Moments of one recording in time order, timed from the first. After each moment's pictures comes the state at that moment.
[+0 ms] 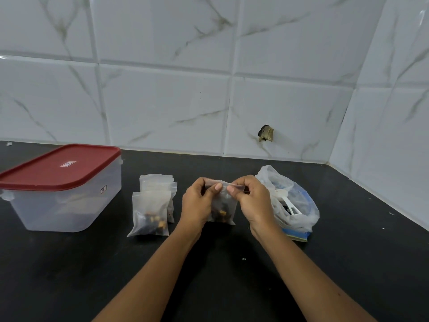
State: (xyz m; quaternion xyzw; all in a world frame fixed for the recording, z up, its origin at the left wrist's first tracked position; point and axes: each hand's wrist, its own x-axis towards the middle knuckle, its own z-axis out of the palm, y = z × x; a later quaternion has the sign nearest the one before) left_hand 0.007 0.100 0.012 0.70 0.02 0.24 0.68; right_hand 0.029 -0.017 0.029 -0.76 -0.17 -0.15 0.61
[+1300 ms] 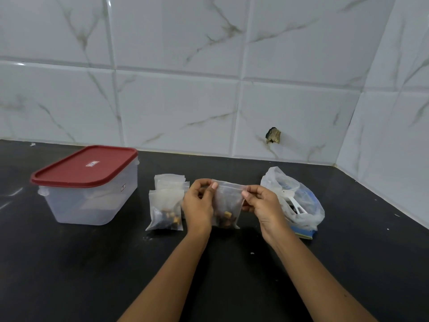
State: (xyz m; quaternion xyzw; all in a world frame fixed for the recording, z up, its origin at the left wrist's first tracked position) left_hand -0.014 0.101 0.013 0.64 0.12 0.34 0.68; right_hand 0.017 -0.022 0.022 -0.68 -0.11 -0.02 0.73
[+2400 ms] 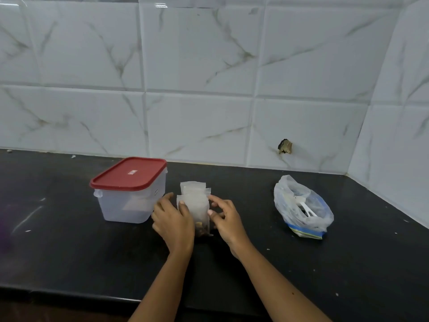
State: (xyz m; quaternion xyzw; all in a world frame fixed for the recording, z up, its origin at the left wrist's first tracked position) left_hand -0.090 0.158 0.012 0.74 0.32 0.43 0.41; right_hand -0.038 0.064 0.003 -0.77 -0.25 -0.02 0.59
